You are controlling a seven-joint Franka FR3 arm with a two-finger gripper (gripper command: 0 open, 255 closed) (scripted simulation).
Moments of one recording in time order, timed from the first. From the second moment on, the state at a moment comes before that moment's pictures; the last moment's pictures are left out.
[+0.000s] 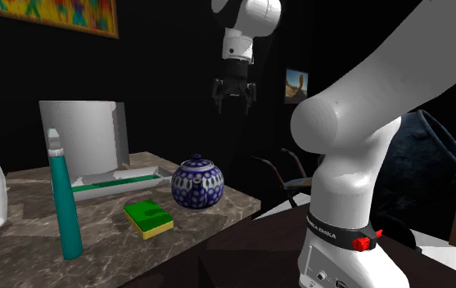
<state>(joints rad) 0.04 -0.76 0.11 -2.59 0.14 1.90 0.17</state>
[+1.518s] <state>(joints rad) 0.06 -0.35 0.39 -2.72 0.29 2.51 0.52</state>
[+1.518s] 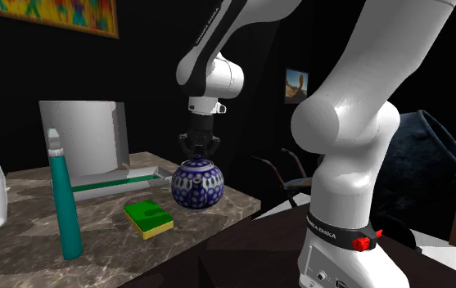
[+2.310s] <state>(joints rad) 0.06 -0.39 0.38 -2.70 0.28 2.45 0.52</state>
